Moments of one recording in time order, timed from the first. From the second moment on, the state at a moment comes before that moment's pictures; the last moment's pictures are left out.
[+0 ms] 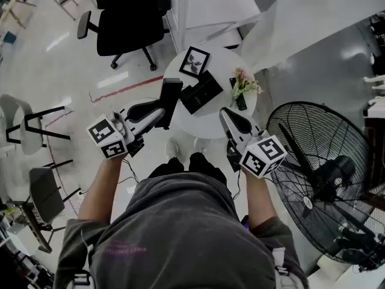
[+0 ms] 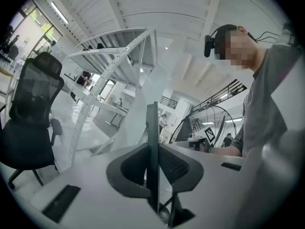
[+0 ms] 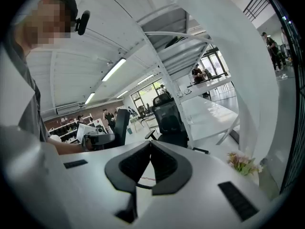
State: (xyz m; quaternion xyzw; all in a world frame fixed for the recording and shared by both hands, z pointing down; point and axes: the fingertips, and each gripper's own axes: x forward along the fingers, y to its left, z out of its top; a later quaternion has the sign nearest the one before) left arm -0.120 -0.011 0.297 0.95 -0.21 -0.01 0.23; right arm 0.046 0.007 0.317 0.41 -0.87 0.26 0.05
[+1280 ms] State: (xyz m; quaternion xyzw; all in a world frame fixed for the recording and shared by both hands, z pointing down) left arm -0.125 0.009 0.283 0.95 -0.22 -0.02 0.21; right arm 0.030 0.024 0.303 0.41 -0.88 0.24 0.04
